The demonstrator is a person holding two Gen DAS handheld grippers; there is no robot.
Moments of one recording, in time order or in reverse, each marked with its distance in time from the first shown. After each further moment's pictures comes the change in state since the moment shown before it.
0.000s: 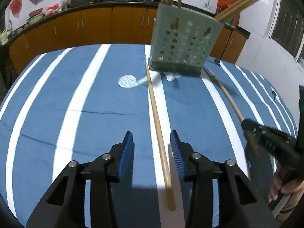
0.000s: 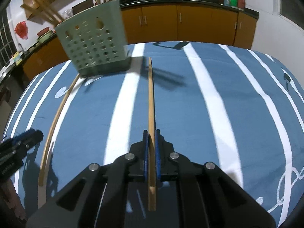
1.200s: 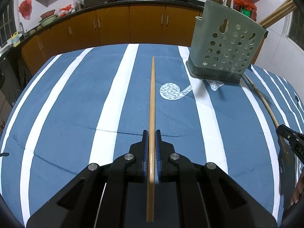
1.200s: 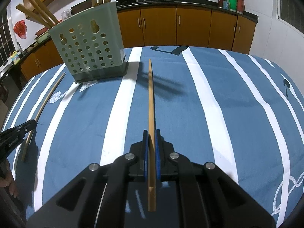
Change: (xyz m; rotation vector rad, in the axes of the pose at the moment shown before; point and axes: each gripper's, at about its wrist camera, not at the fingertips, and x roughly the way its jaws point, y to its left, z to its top) left arm 0.027 0.047 0.024 -0.013 0.003 0.151; right arm 0.011 0.002 0.012 -0.019 -0.015 -0.022
